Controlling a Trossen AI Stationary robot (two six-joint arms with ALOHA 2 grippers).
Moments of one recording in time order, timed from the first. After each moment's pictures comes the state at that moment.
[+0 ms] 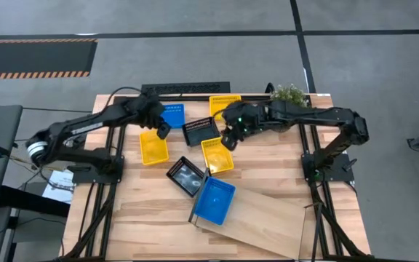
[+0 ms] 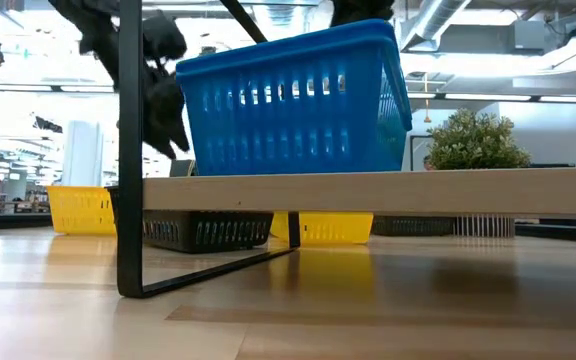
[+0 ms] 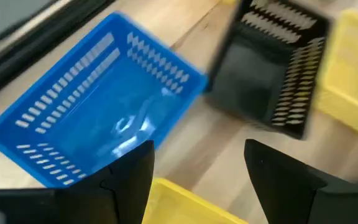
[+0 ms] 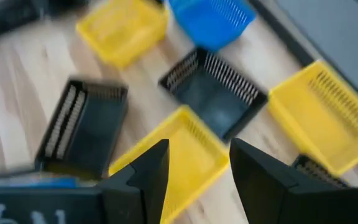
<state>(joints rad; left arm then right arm) 0.64 1.18 0.80 -0.55 0.08 -0.15 -0.12 1.58 1.60 -0.84 0.20 0.35</state>
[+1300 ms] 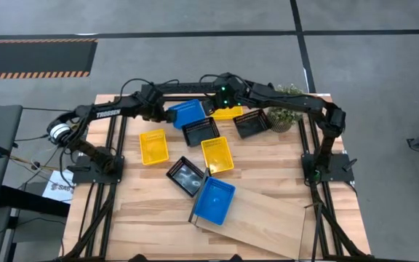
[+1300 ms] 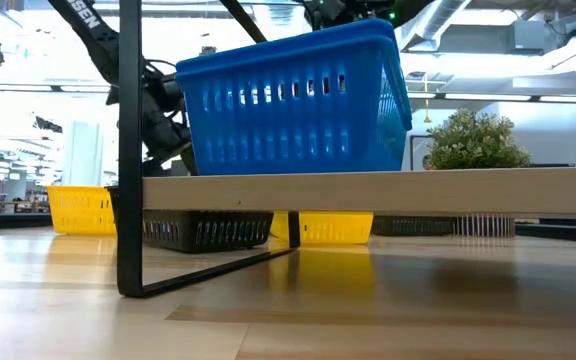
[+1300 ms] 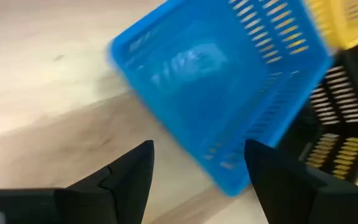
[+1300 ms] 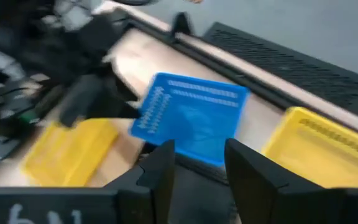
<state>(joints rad) 0.82 1.48 0.80 -0.31 0.26 -0.54 -0.40 1.82 1.60 -0.45 0.09 0.51</state>
